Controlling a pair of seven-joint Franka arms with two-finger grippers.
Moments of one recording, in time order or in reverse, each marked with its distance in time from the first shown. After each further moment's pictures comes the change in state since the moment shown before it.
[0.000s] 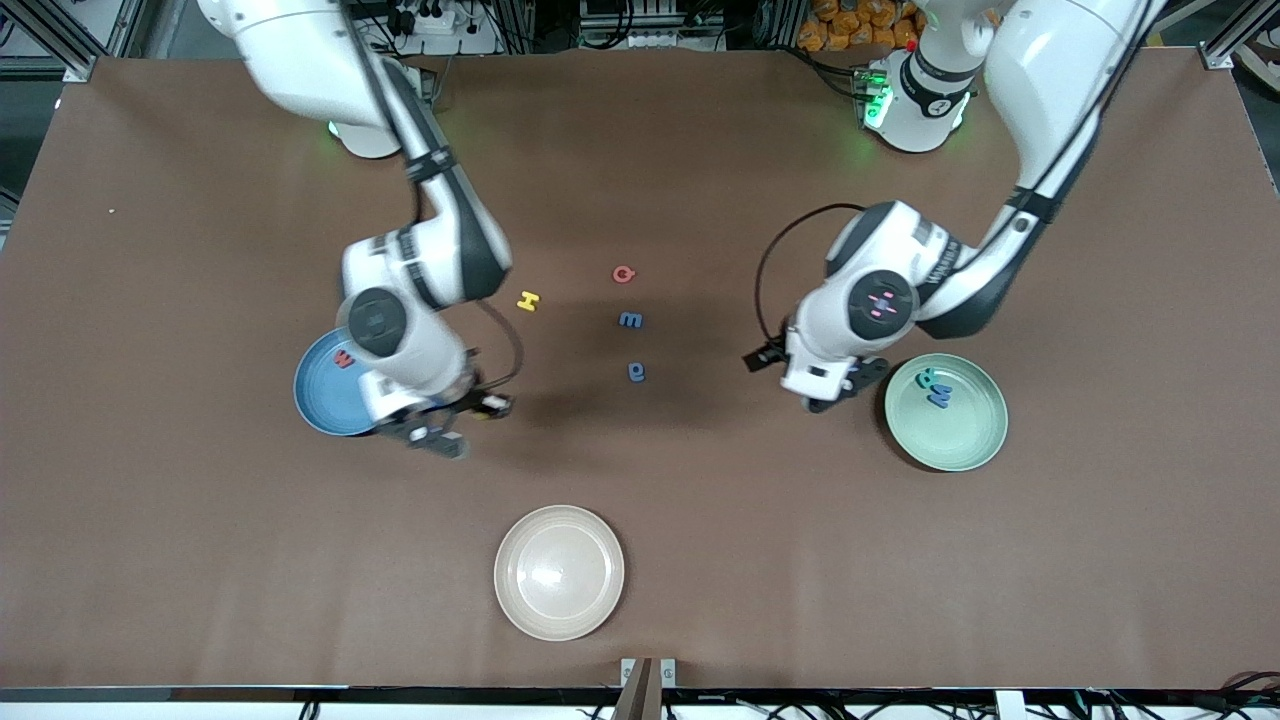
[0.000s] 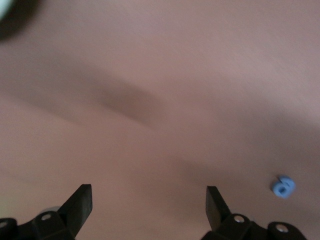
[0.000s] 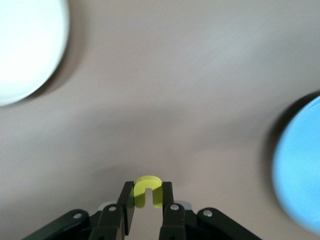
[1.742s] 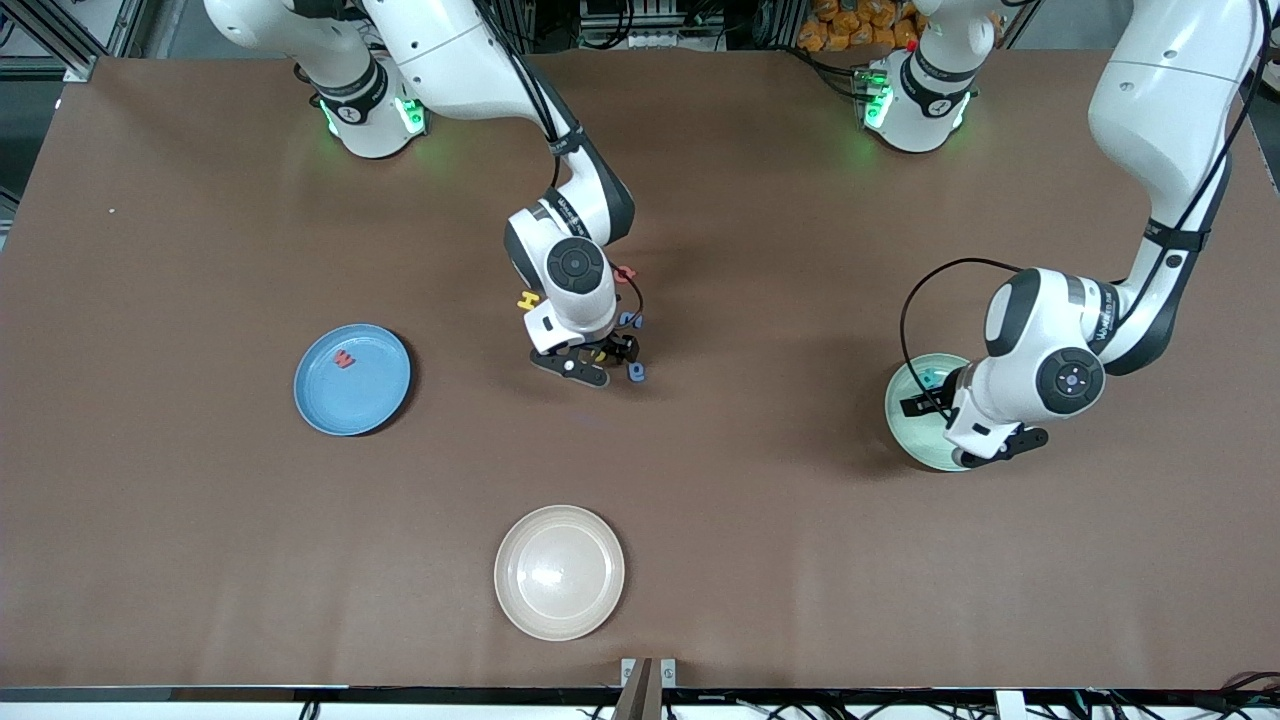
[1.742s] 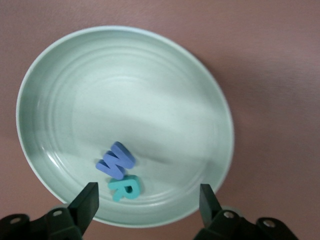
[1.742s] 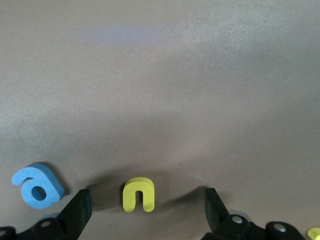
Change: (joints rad) left arm 0.209 0.011 0.237 -0.055 0.103 0.055 0.566; right arm 0.308 0.168 0.109 -0.030 0.001 0.172 0.414
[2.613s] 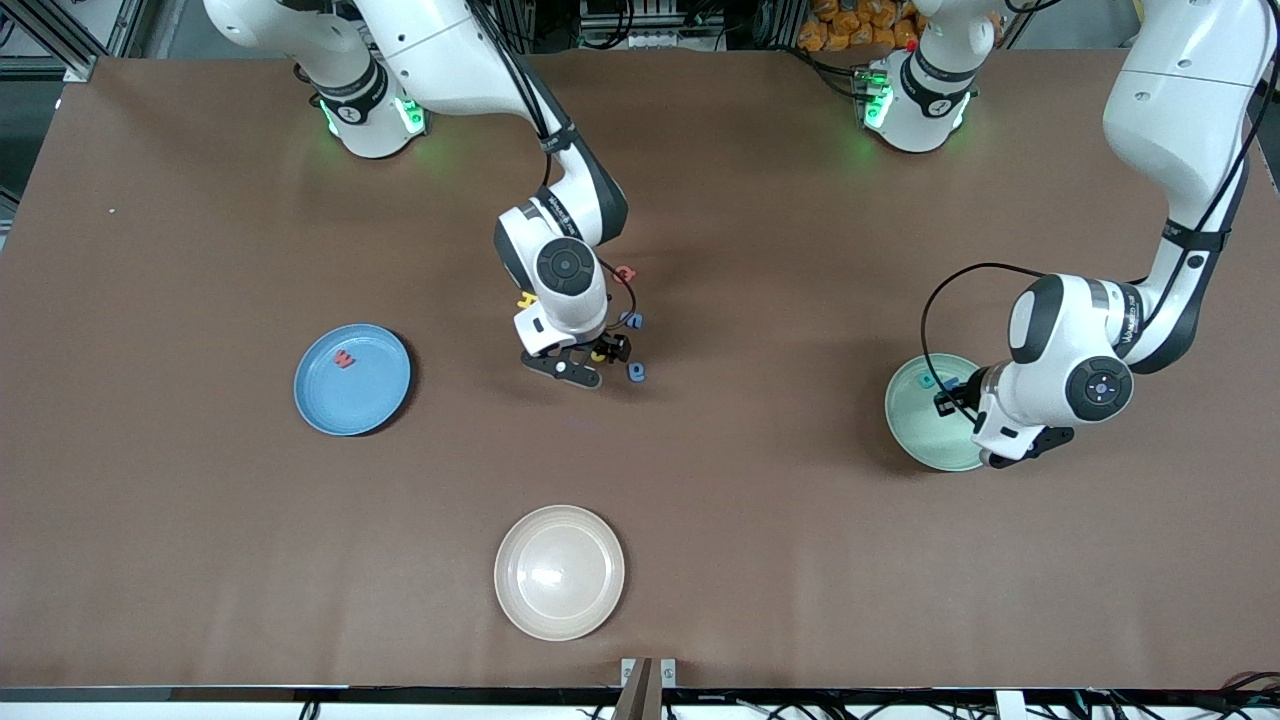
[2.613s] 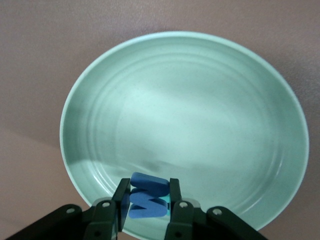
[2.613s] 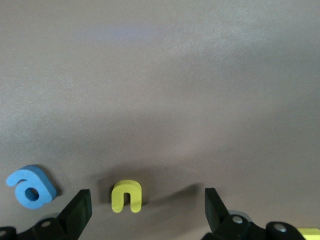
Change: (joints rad) left arm 0.011 0.022 0.074 -0.003 -0.003 -0.008 -0.001; right arm -0.004 -0.017 -0.010 -0.016 -0.005 -0.013 -0.022
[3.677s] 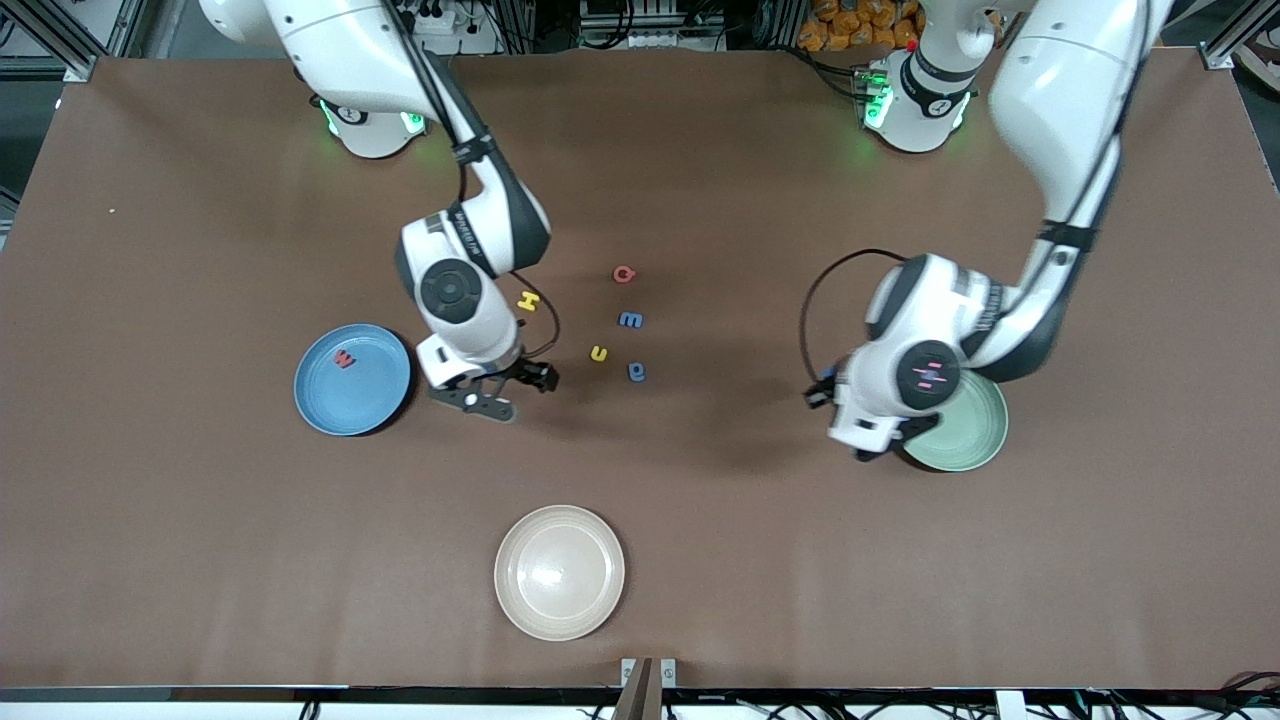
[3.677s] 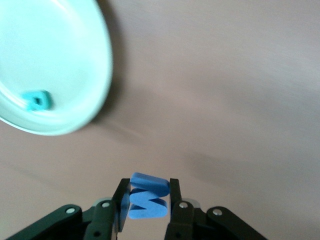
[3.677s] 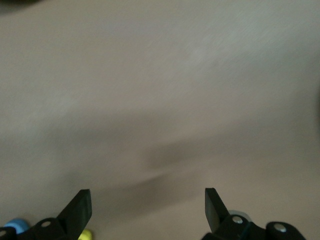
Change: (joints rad) left arm -0.275 0.006 0.000 0.174 -0.132 -0.192 -0.267; right arm -0.158 -0.135 -0.004 -0.055 -0.038 -0.047 -0.166
